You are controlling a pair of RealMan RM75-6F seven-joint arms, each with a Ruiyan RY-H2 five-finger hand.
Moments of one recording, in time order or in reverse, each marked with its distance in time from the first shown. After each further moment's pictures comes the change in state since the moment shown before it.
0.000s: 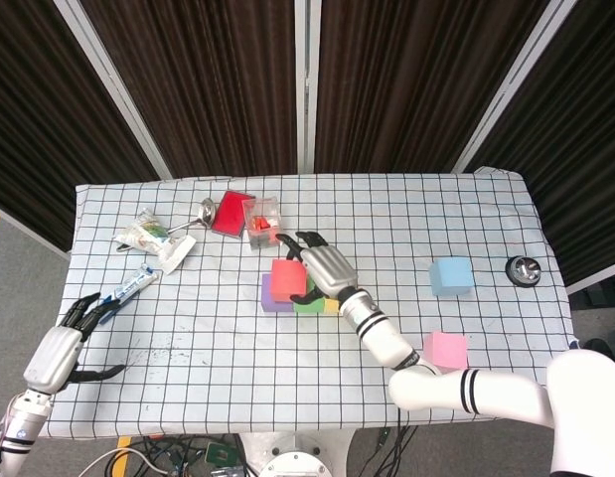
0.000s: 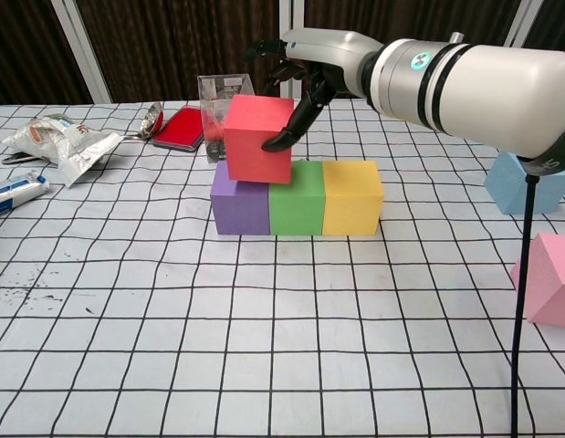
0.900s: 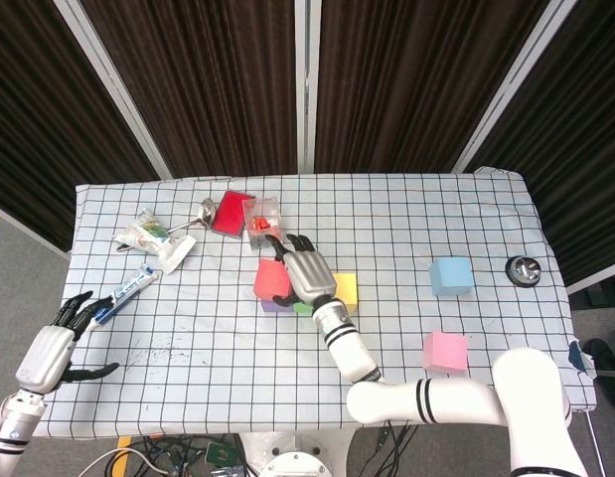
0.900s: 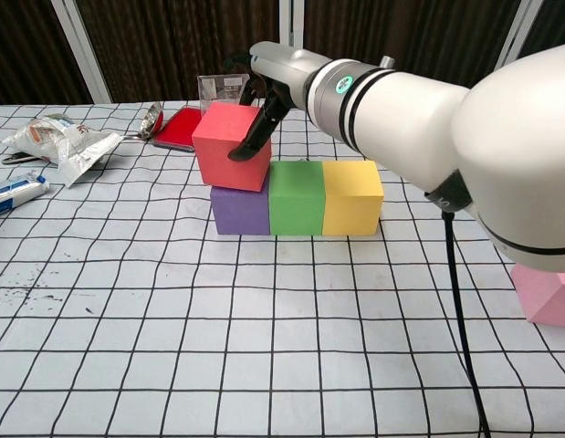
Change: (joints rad) left arm 0.002 0.012 0.003 0.007 -0.012 0.023 -0.008; right arm 0.103 -0.193 0.050 0.015 0.241 0.239 -0.244
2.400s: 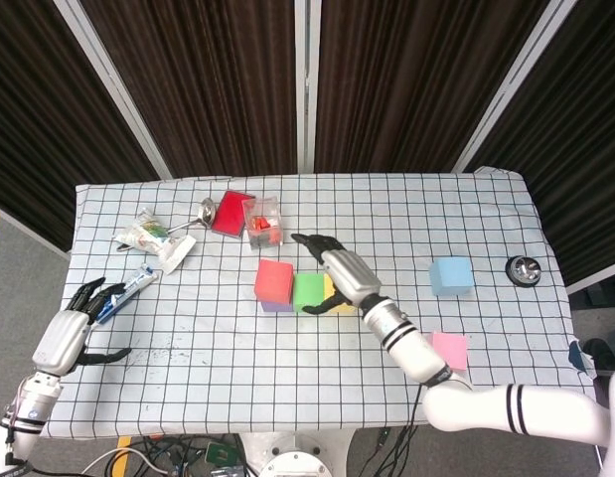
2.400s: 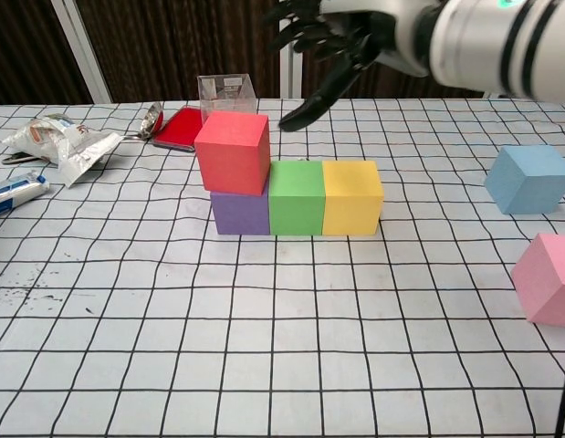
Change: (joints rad) left arm -0.073 -0.016 0.003 -0.040 -0.079 -0.043 0.043; right arm -0.170 0.346 -0.028 -0.272 -0.197 -0.201 0.320
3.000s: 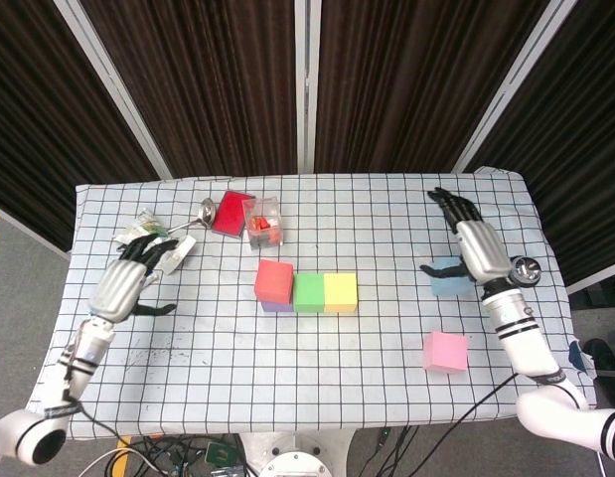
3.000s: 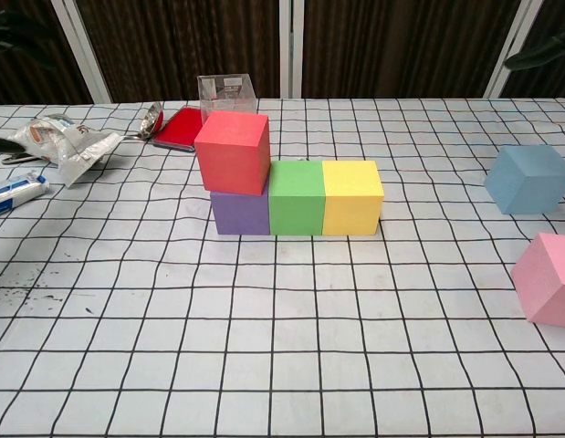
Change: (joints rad) left arm -0.236 0.015 -0.135 -0.172 -0.167 -0.225 0.270; right arm -0.348 0.280 -0.030 0.153 -0.444 0.100 0.320
